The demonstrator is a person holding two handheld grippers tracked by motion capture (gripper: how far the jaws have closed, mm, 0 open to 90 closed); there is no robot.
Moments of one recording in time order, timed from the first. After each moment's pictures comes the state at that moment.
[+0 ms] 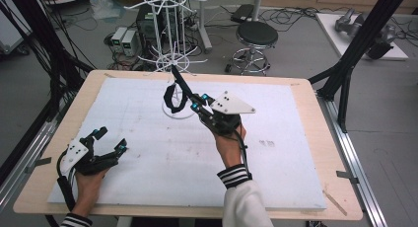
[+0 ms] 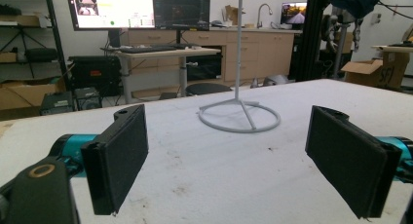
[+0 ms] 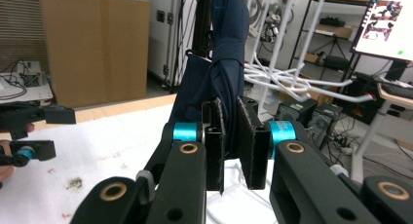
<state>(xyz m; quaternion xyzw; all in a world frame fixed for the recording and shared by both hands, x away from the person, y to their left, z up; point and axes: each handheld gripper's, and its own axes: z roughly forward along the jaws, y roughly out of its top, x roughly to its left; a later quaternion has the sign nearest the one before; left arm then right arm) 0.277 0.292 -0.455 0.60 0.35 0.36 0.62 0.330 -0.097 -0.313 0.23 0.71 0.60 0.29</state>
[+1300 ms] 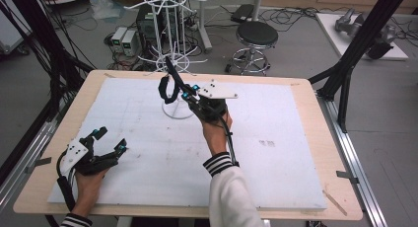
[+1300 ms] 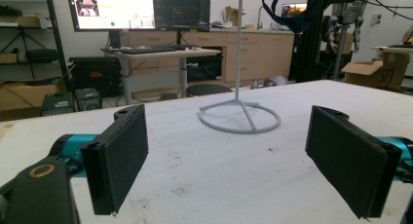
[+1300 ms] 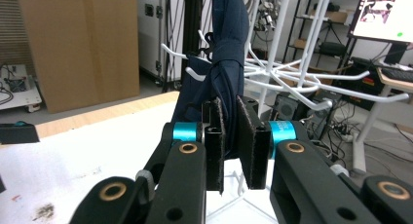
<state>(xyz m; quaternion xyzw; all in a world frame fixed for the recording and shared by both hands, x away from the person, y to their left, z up) 0.277 0.292 -0.456 0.60 0.35 0.36 0.62 0.373 -0.068 -0.322 0.27 0.71 0.59 0.28</state>
